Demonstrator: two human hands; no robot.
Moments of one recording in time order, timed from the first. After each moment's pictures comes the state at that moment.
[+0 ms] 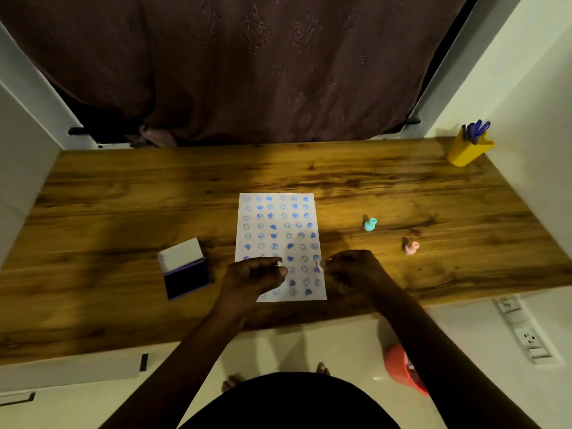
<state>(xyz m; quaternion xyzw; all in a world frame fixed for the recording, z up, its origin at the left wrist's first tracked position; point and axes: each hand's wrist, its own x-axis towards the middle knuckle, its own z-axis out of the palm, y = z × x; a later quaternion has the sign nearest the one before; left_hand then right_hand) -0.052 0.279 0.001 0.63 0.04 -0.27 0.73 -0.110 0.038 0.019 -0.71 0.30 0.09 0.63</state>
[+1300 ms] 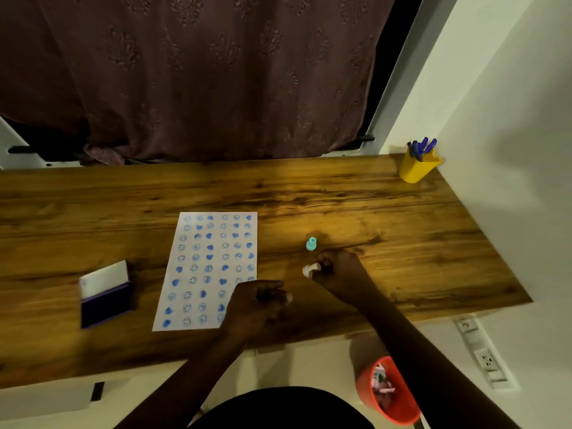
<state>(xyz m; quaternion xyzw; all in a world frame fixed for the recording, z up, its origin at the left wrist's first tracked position) -0.095 0.123 0.005 0.77 -0.04 -0.28 0.57 -0.116 -0.103 0.012 -0.93 0.13 0.00 0.34</state>
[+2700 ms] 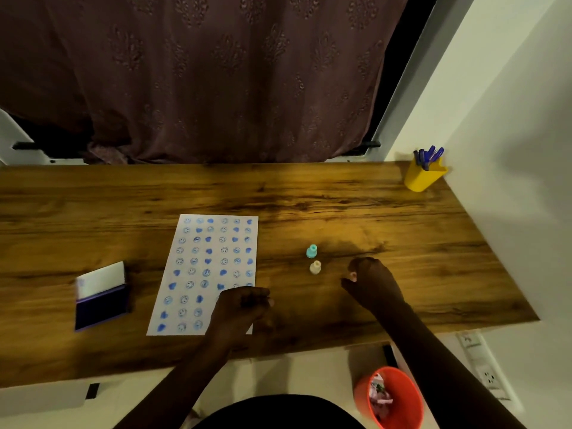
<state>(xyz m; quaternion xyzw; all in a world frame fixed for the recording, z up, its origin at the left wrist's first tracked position) -0.082 0.140 -0.013 0.76 0.02 -0.25 0.60 -0.121 -0.160 -0.006 -0.97 0.20 0.04 0.13</state>
